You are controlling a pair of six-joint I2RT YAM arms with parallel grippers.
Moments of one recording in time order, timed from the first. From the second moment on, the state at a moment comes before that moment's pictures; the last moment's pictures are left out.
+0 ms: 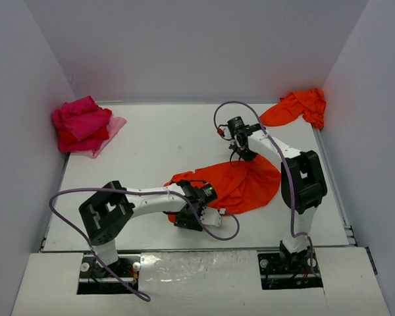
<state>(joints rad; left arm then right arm) -1.06 1.76 1.11 -0.81 -0.05 0.72 0.40 1.91 1.41 -0.72 0.36 -0.40</state>
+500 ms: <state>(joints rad) -0.79 1.65 1.30 -0.96 0.20 0.72 0.38 1.84 1.37 -0.72 0.35 -0.41</state>
